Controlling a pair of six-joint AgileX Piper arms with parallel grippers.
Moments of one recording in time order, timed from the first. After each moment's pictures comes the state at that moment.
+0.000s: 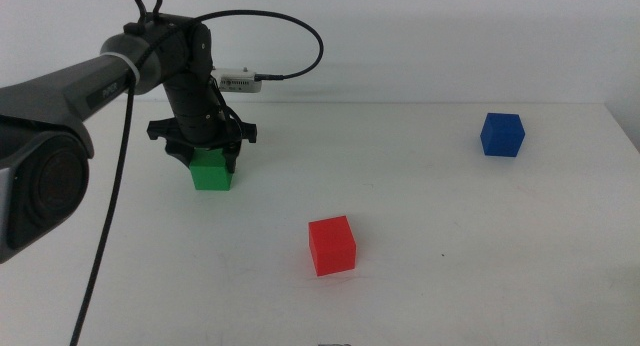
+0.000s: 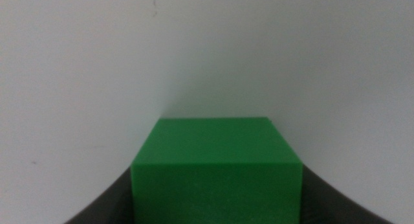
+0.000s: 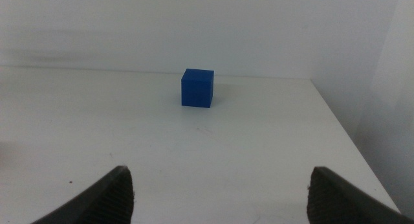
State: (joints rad) left arm -0.22 2.32 -2.00 0.01 1.13 -0.15; right arm 0.02 -0.02 0.03 -0.03 0.19 -0.02
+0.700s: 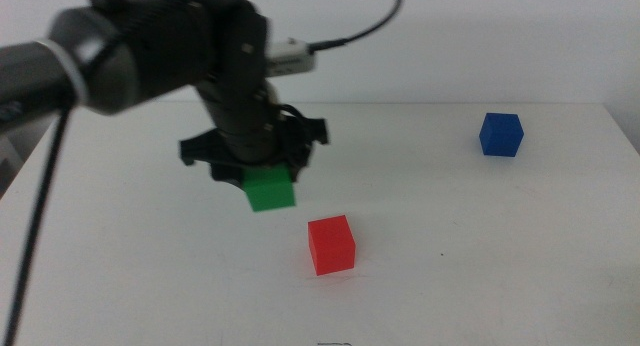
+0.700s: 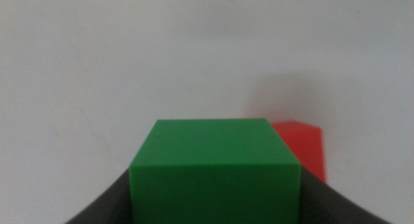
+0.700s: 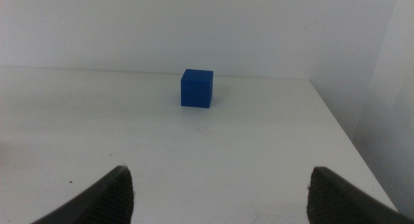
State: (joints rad) left arm -0.56 1.76 -1.49 0.10 1.03 -0.70; right arm 0.02 -0.02 0.03 -0.03 0.19 -0.02
